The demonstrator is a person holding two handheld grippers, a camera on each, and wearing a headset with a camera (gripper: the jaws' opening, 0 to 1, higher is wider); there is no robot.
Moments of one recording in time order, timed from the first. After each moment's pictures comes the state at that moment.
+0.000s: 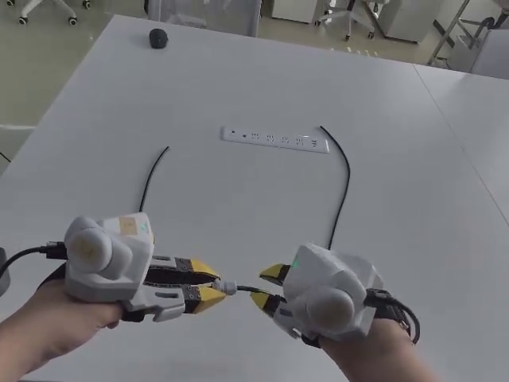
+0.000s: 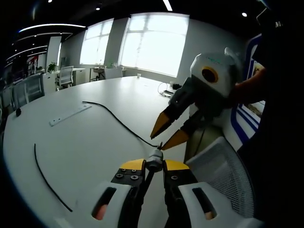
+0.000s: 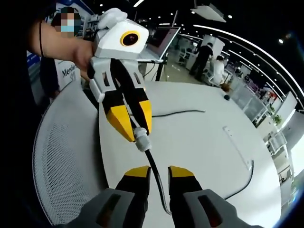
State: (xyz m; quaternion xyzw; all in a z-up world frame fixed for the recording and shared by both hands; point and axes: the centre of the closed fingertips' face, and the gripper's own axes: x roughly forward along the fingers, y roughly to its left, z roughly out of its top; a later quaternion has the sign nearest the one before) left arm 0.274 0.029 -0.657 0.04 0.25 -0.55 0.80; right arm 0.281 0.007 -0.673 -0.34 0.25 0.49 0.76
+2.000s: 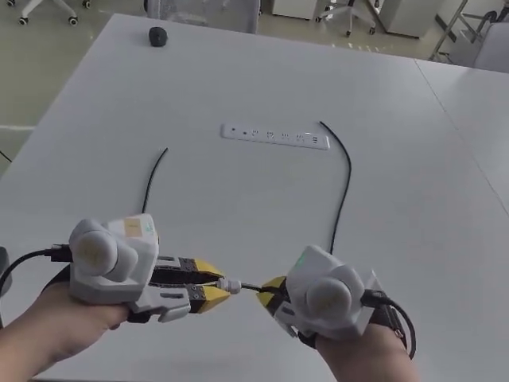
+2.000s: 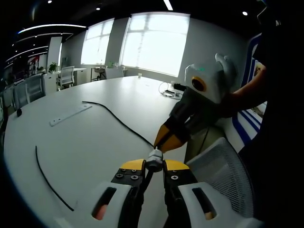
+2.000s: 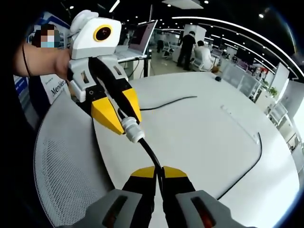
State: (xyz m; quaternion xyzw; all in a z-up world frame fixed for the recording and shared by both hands) left arm 0.273 0.023 -0.656 0.04 0.25 -0.54 0.80; right arm 0.285 -0.019 -0.697 -0.23 0.33 0.44 0.81
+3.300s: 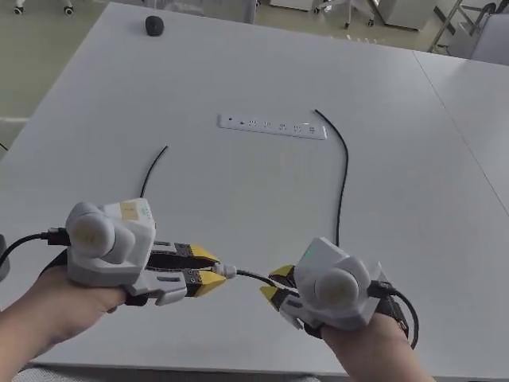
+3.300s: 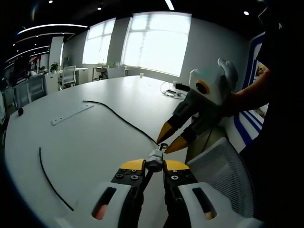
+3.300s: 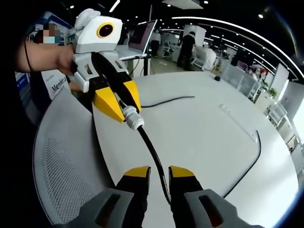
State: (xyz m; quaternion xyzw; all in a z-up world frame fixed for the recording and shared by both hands) left arm 0.273 0.025 -0.657 0.04 0.25 -0.53 0.81; right arm 0.275 -0.027 -0.697 -0.24 0.31 0.44 0.81
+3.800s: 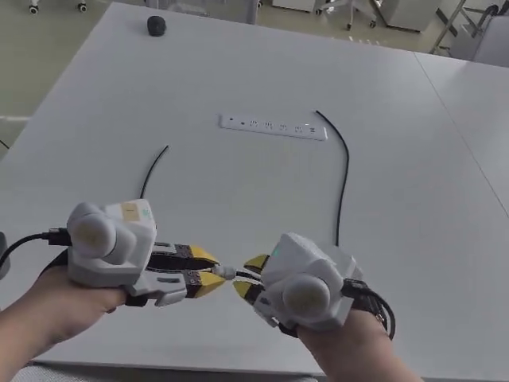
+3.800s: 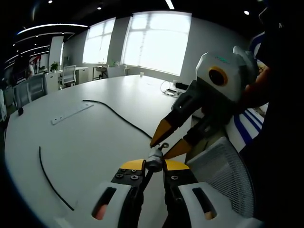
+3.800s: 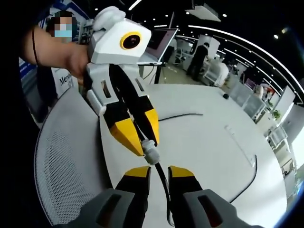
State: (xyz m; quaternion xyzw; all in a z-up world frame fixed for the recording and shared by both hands) left arm 0.271 0.024 -0.658 0.04 0.25 -0.53 0.81; right arm 0.274 0.017 -0.675 -0.30 0.26 0.48 0.79
